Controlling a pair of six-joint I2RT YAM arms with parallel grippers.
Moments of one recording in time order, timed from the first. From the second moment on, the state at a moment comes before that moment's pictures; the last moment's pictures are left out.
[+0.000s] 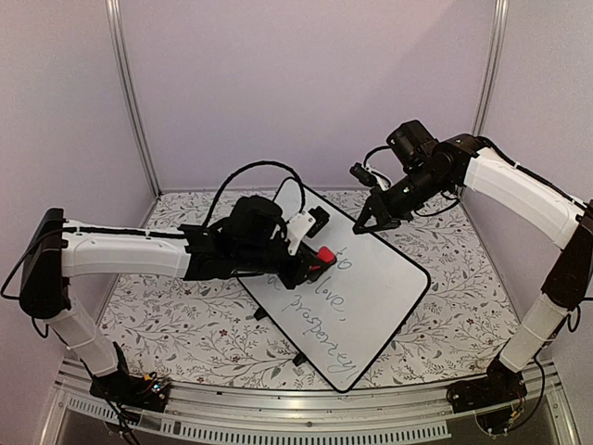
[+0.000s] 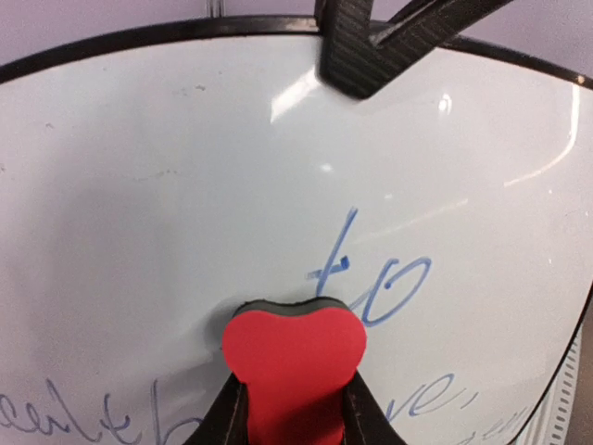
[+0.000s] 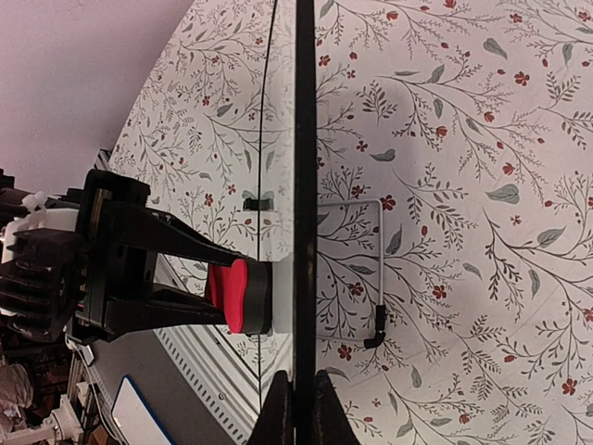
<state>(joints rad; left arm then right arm) -1.01 1.64 1.13 -0.02 0.07 -0.07 0.65 1.66 1.66 -1.02 -0.49 0.20</state>
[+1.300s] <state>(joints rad) -1.01 1.62 1.07 -0.01 0.07 -0.10 0.65 1.66 1.66 -1.02 -0.50 0.20</state>
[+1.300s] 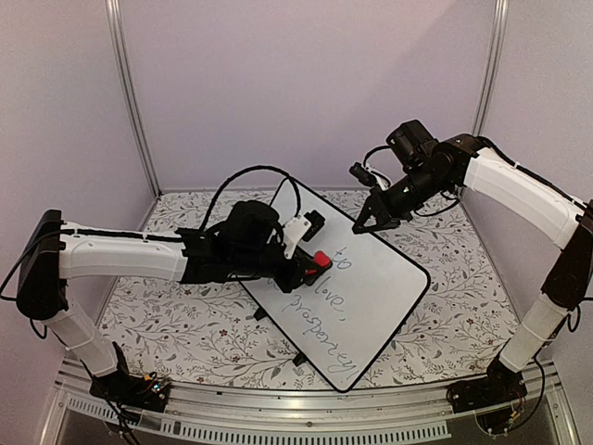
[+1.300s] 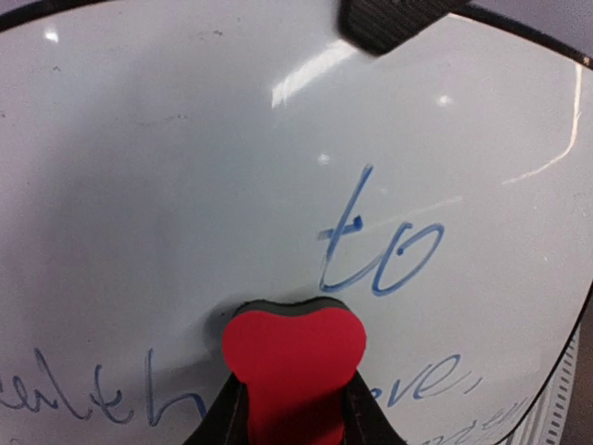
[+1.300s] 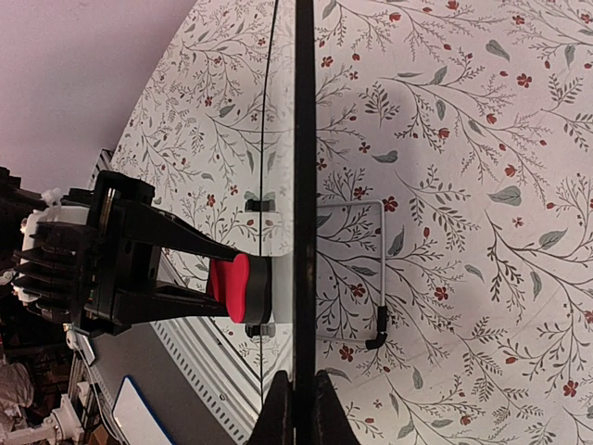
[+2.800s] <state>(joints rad) -1.02 1.62 1.09 -0.03 0.02 -0.10 0.65 1.69 1.70 -1.03 -0.50 0.20</state>
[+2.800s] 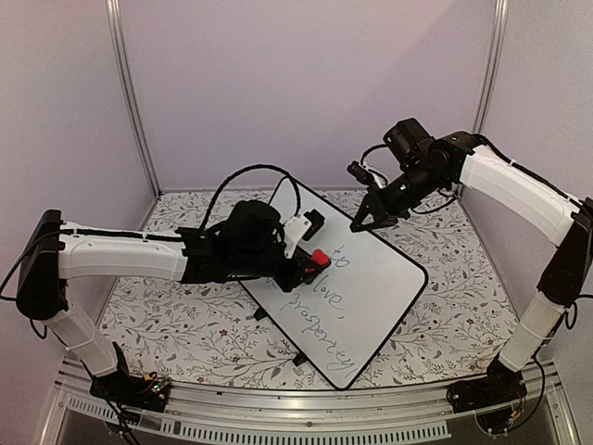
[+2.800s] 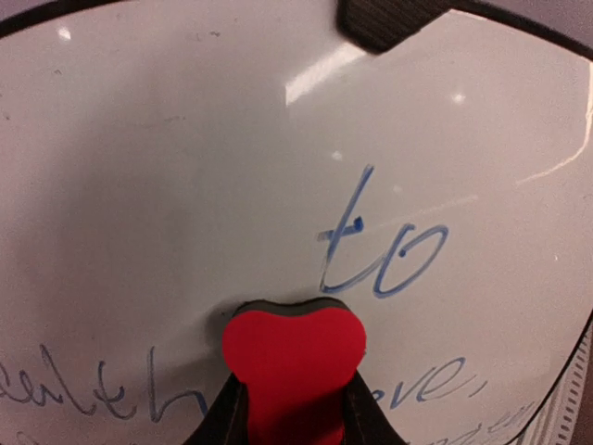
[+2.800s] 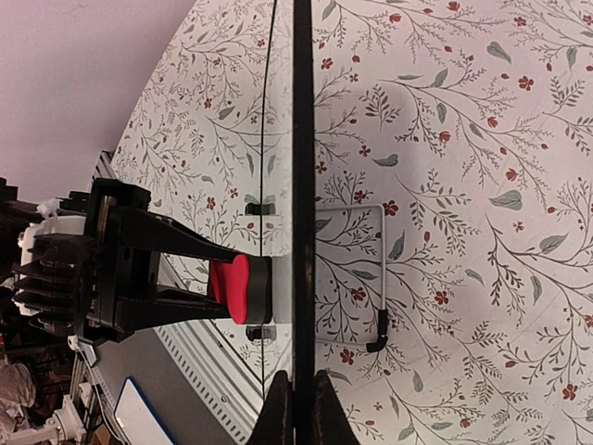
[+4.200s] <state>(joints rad) -1.03 1.61 1.09 -0.03 -0.01 -0.10 0.65 1.71 1.72 -1.04 -0.50 0.23</state>
